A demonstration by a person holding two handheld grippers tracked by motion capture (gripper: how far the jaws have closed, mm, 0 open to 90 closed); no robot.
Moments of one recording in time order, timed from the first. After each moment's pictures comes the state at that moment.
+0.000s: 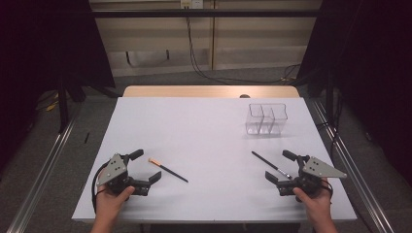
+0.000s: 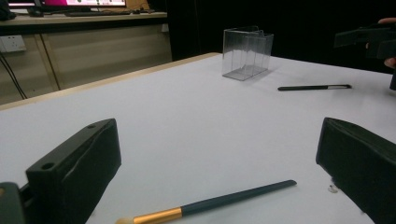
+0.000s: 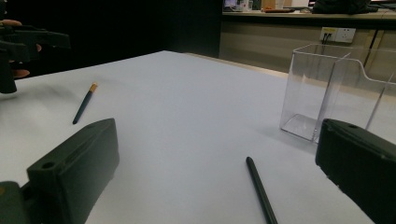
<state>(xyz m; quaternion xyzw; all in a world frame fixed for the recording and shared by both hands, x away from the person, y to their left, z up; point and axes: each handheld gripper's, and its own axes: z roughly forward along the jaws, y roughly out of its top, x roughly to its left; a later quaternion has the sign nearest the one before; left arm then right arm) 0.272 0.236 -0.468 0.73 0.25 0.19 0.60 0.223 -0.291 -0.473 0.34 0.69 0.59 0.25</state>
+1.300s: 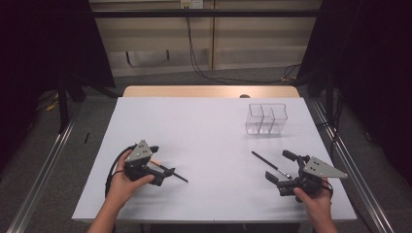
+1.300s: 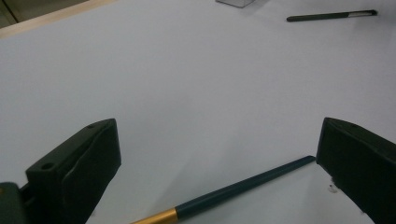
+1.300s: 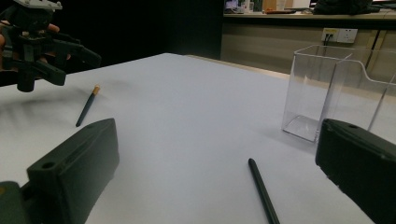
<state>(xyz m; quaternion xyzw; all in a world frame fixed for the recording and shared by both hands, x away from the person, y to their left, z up) 0.314 0.196 -0.459 0.84 0.25 0.13 0.47 0.222 -0.291 -0.472 0.34 0.69 0.59 0.24</state>
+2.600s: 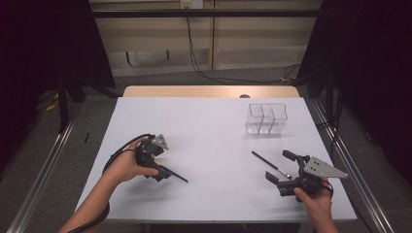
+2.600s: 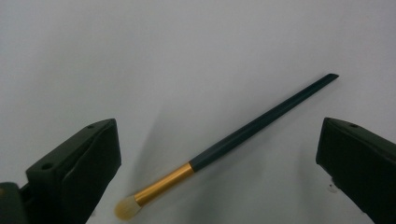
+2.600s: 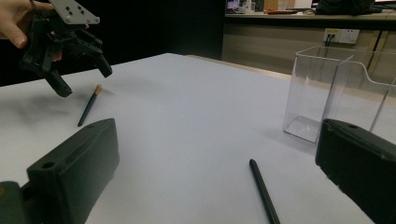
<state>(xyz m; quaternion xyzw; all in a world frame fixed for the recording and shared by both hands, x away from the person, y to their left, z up) 0.351 0.166 -0.444 0.96 0.18 0.03 0.22 0.222 -0.291 -0.471 0.34 0.69 0.59 0.24</state>
